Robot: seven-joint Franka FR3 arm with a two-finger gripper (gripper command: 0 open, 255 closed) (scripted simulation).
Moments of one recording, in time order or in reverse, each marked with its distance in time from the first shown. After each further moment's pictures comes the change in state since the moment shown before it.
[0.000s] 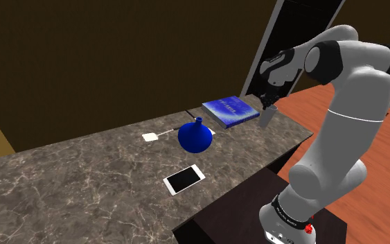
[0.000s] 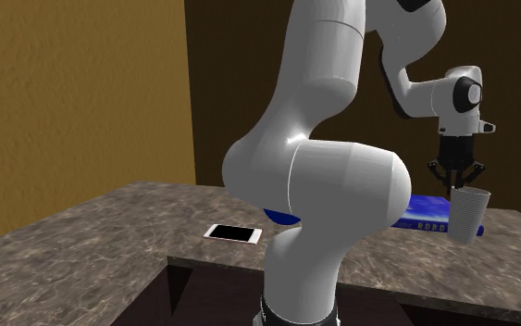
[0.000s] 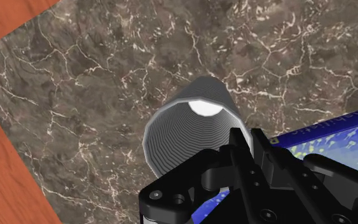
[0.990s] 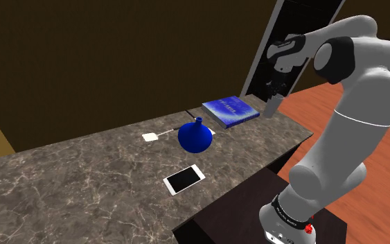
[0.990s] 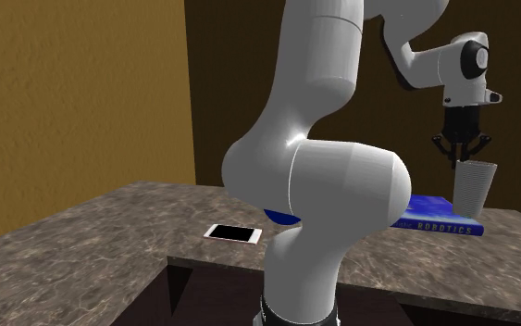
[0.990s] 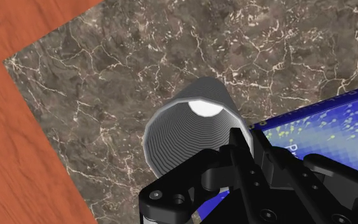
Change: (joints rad) arm 0.014 -0.083 -0.015 0.106 -0.043 -0.181 0.018
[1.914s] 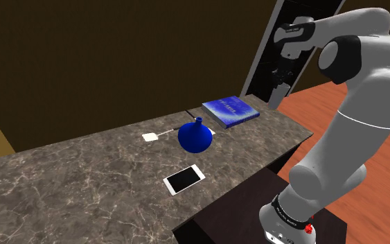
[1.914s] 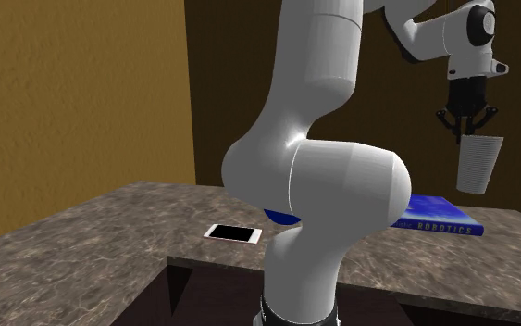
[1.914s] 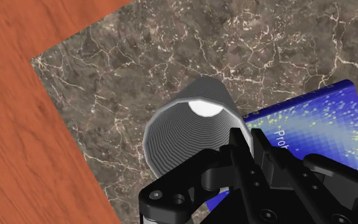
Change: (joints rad) arm 0.003 -0.039 -0.006 0.140 -0.019 -0.175 0.001
